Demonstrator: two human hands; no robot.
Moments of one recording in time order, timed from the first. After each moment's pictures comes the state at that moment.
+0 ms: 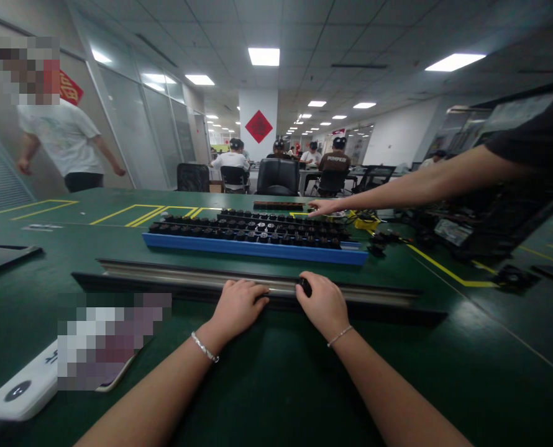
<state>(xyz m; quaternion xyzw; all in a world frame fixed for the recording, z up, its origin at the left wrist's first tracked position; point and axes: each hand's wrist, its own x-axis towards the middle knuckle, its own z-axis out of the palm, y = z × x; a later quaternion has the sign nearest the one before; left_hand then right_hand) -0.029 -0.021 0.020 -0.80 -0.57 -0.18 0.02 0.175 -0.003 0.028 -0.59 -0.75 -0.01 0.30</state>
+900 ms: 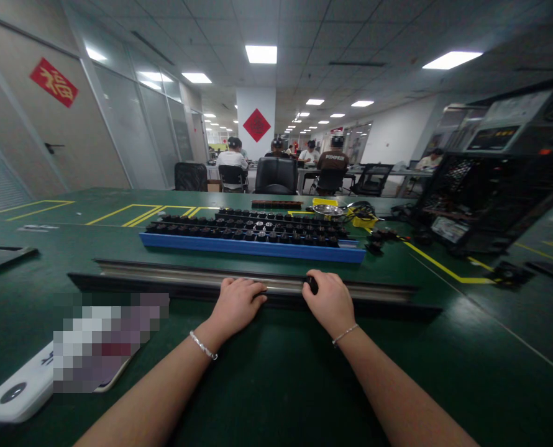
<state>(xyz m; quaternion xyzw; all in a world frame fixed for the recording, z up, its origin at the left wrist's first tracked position) -0.029 -0.020 0.019 -0.80 -0.57 -0.19 0.01 0.190 -0.003 0.029 -0.62 -0.73 -0.03 0.28</state>
